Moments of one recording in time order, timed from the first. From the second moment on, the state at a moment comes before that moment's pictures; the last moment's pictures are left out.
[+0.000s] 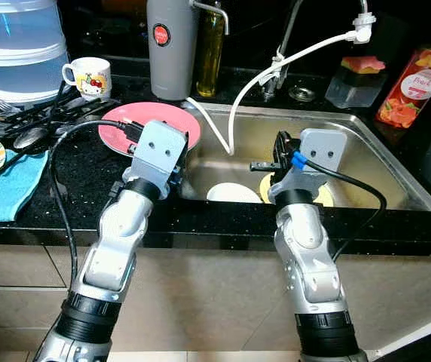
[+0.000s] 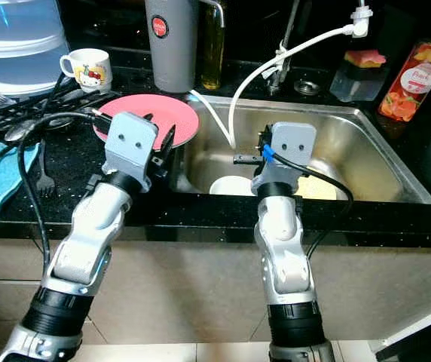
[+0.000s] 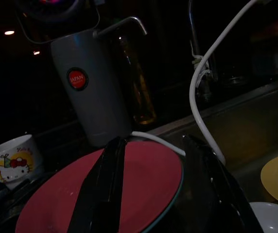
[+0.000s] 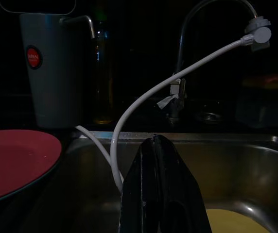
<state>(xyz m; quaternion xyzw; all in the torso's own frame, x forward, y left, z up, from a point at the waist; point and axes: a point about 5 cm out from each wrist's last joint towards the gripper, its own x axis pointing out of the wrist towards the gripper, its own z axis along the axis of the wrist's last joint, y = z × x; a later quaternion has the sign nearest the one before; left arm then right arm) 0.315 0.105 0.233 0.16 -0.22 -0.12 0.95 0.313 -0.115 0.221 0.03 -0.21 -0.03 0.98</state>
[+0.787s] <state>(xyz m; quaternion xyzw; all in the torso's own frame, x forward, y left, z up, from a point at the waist) 0.308 0.098 0.227 0.16 -0.22 -0.14 0.95 0.313 -0.113 0.220 0.03 -0.21 -0.02 0.98</state>
